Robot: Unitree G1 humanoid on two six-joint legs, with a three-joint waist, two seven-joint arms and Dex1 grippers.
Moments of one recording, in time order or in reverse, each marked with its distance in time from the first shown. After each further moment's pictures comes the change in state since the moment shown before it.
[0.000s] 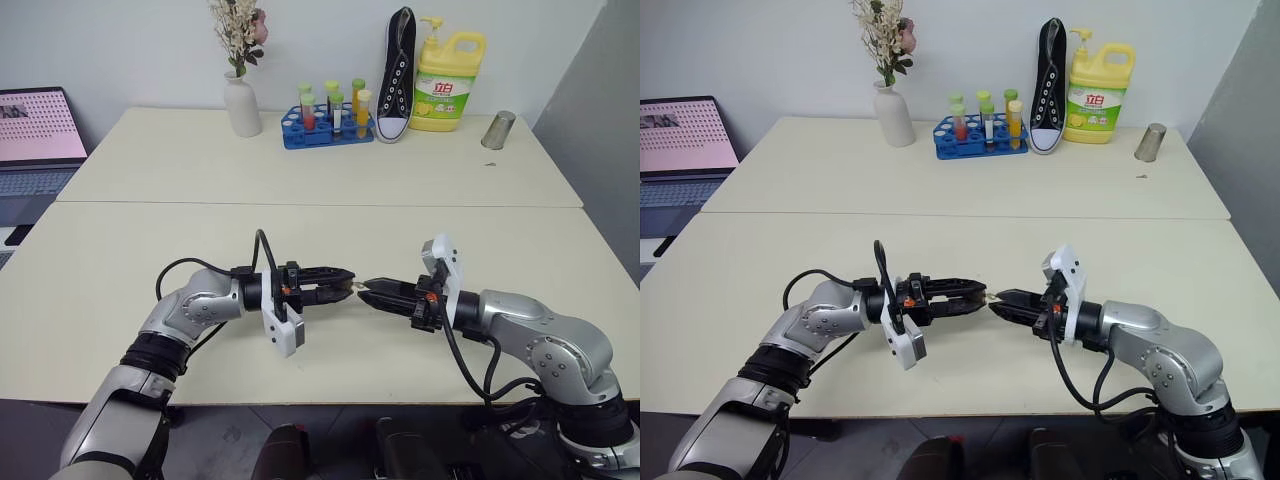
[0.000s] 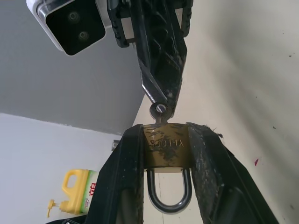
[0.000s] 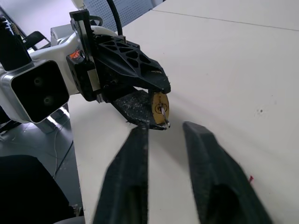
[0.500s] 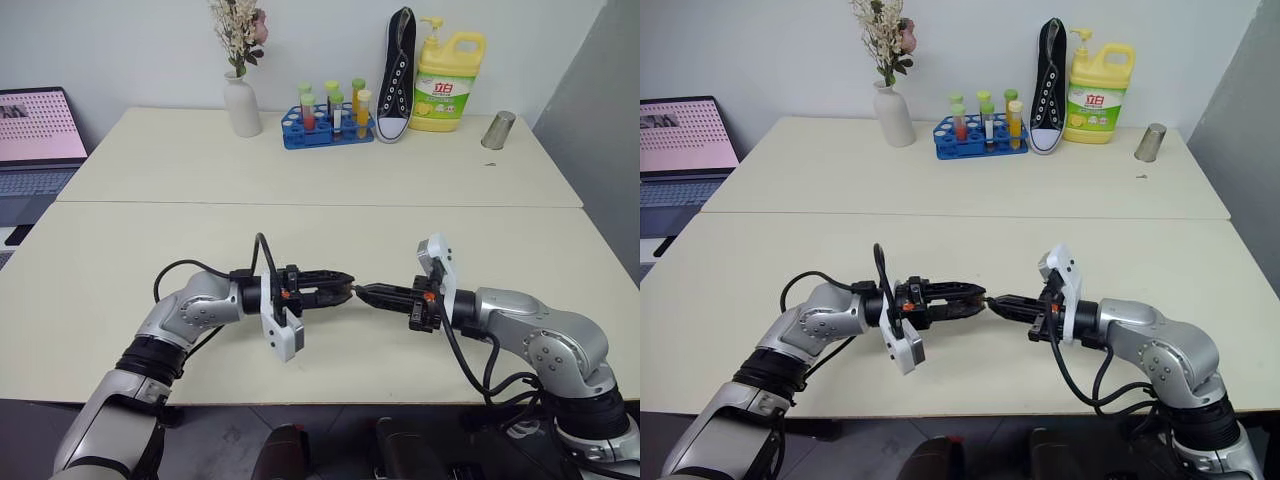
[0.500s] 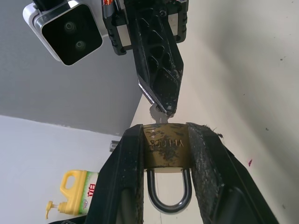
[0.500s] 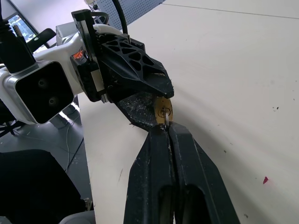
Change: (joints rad) left arm 0.019 0.014 -0.010 -0.037 -0.001 0.025 0.001; right arm -0.028 -0.001 0.008 0.023 0.012 0.034 0.030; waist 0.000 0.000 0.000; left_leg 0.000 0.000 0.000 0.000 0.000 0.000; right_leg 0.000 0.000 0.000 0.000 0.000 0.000
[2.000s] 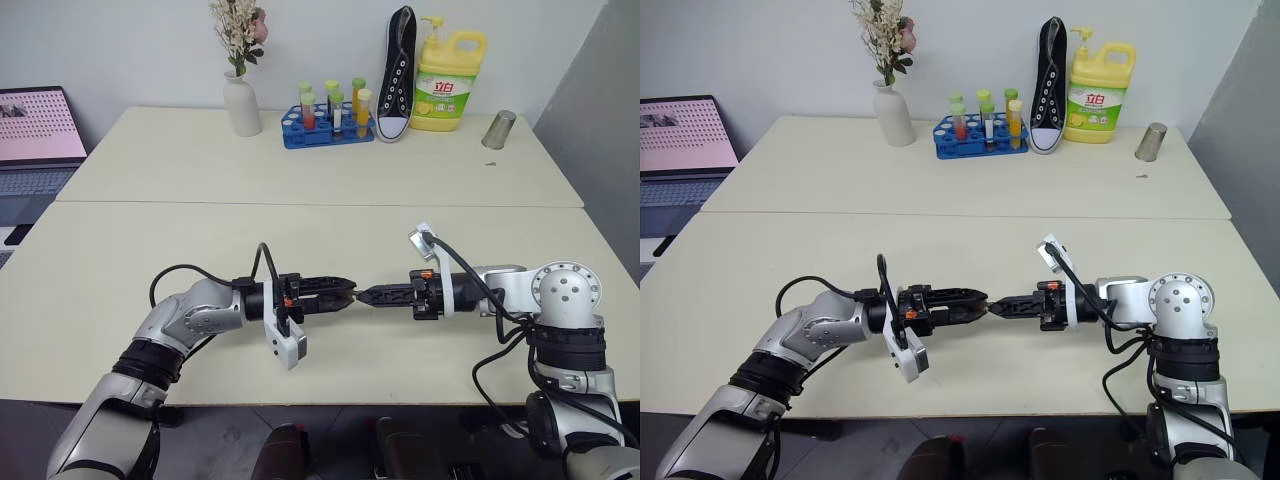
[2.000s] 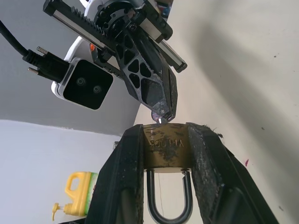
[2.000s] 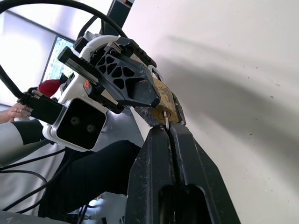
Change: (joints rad) left arm 0.023 0.026 -0.018 -0.036 0.132 -0.005 0.152; right arm -0.279 0.122 -0.229 0.374 0.395 0.649 -0.265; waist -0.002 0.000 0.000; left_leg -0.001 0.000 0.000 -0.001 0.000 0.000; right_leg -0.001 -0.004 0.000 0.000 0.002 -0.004
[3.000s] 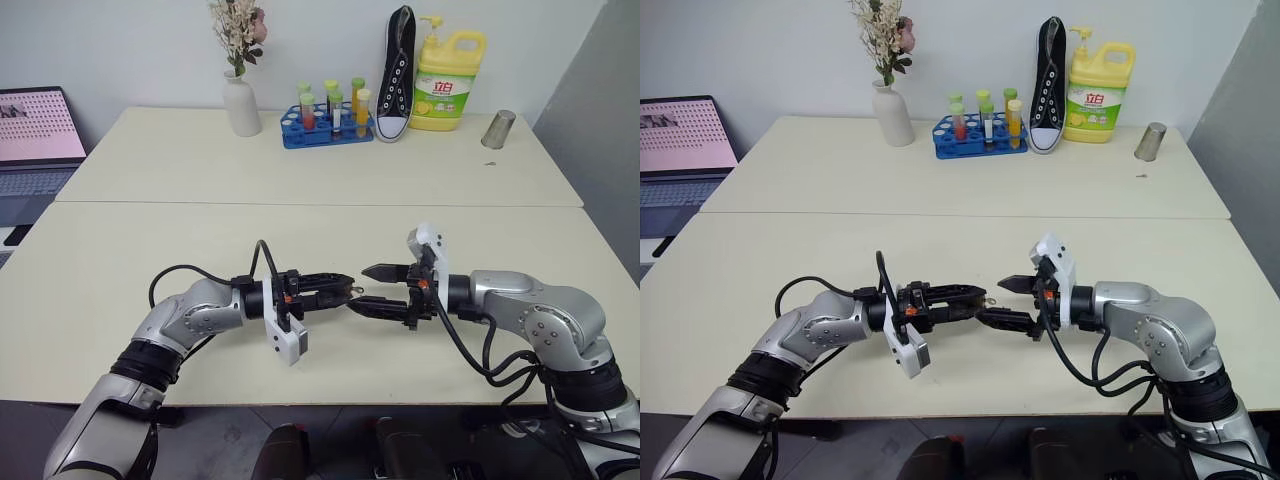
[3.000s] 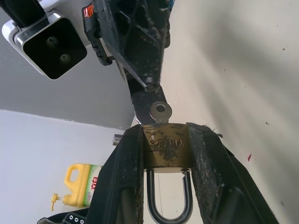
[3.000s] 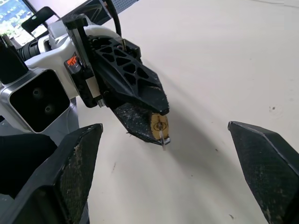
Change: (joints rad) left arm -0.004 0.006 -0.011 0.001 -0.017 0.043 0.014; right arm 0.146 -0.142 0.273 -0.300 -0.411 -0.577 0.287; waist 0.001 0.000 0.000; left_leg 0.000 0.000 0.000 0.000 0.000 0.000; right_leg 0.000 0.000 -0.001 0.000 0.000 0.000
